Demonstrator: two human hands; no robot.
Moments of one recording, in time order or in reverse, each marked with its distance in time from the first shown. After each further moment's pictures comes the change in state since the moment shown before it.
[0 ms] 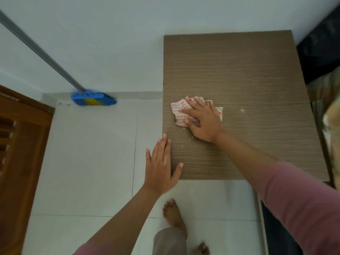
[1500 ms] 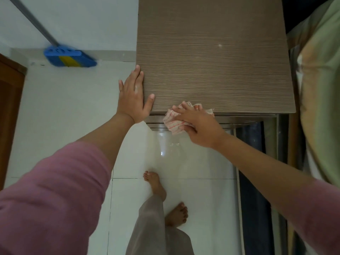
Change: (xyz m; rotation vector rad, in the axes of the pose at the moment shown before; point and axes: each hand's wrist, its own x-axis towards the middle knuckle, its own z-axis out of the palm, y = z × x) left_hand -0.003 -0.008 0.011 0.022 0.143 0.113; right_hand -0.206 -0.023 0.007 0.255 -0.196 -0.091
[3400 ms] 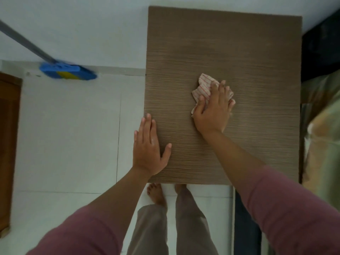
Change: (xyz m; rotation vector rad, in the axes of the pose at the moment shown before) left_hand 0.075 0.019 -0.009 0.006 -0.227 -0.249; right_hand 0.211 0.062 -0.083 -0.213 0.544 0.644
